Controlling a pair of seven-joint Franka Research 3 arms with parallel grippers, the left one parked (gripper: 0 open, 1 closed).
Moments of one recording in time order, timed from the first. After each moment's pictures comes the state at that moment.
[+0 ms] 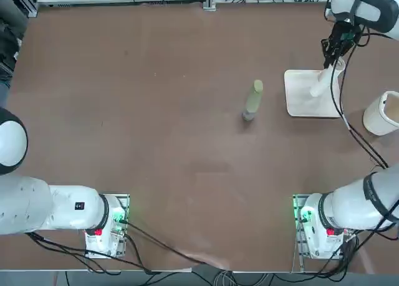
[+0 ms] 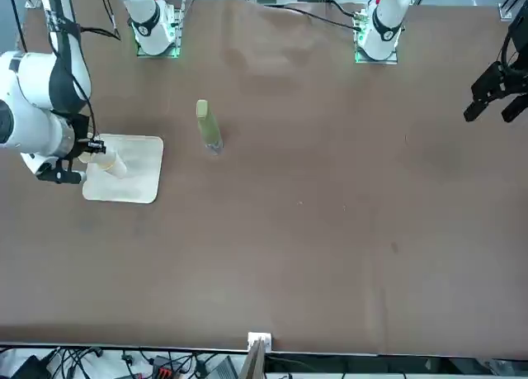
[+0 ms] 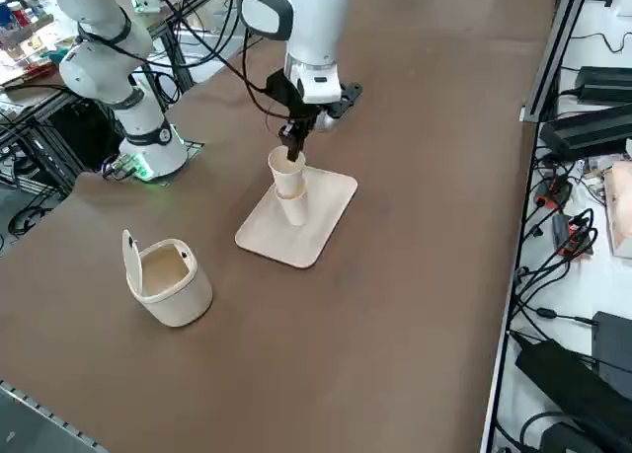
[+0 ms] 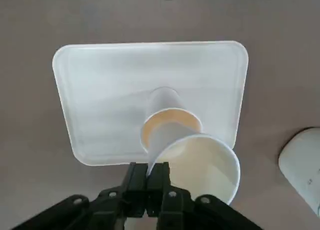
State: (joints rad) arm 0.06 0.18 -0.12 -1.96 -0.07 1.87 0.04
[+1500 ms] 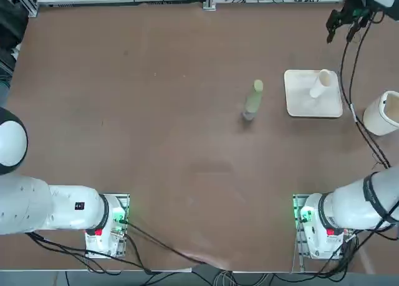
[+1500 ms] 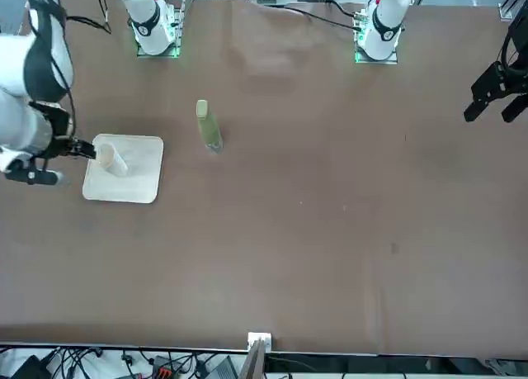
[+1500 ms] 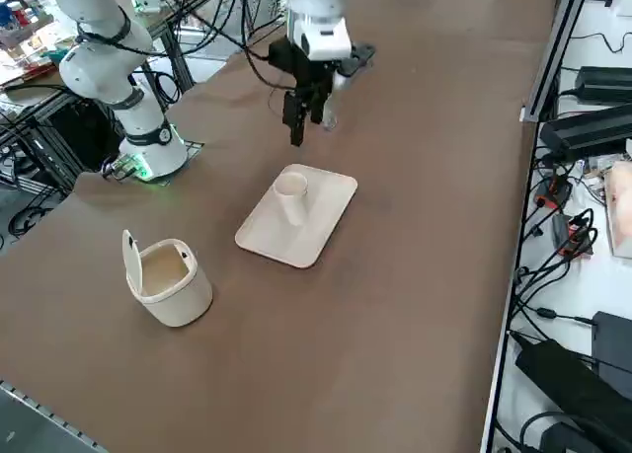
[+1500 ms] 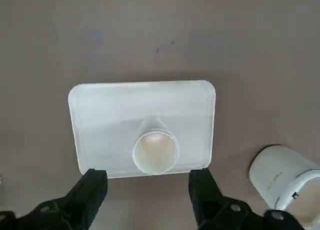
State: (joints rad) arm 0.06 0.14 -0.12 -1.79 -0.10 1.81 0.03
